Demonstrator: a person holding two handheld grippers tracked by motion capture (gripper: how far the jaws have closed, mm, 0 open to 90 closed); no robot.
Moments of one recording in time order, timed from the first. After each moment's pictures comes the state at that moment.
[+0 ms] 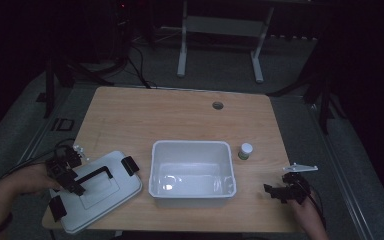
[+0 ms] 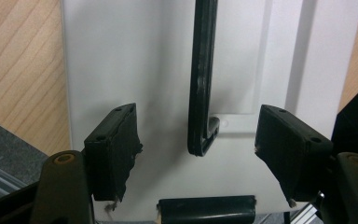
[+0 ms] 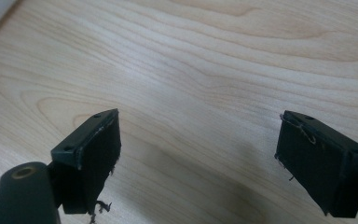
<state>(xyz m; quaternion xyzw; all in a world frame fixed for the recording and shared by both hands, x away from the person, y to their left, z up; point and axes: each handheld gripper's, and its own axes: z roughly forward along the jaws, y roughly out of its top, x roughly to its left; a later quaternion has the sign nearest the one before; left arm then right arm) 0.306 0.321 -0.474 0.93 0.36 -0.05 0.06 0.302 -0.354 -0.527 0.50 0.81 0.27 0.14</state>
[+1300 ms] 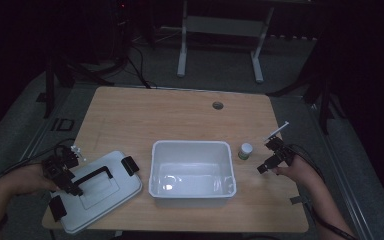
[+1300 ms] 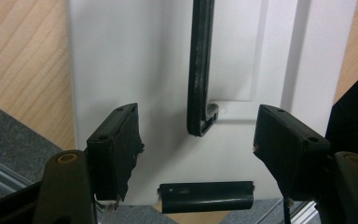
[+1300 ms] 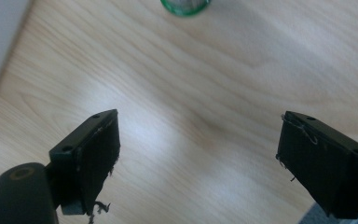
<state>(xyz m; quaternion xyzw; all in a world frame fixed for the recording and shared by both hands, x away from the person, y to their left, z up) 0.303 0.325 -0.470 0.93 0.36 -0.05 0.05 0.396 -0.308 -0.469 0.47 0.88 0.09 0.02</state>
